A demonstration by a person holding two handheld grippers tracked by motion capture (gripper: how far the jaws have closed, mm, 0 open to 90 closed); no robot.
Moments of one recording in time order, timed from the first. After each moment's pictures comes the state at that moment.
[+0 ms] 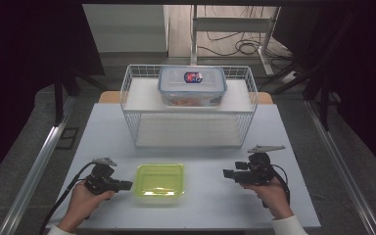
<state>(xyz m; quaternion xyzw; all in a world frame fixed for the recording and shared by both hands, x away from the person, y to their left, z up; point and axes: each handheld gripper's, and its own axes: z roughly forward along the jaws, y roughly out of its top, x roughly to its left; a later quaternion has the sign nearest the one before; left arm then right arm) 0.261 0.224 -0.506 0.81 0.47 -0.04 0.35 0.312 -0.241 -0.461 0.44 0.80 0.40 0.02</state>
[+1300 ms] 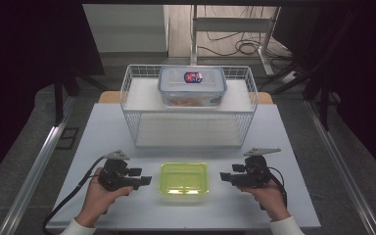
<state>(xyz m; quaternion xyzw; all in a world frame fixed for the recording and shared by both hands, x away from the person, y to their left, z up) 0.258 0.185 -0.469 0.80 0.45 0.00 0.40 0.307 -0.232 -0.468 0.43 0.81 0.40 0.02</state>
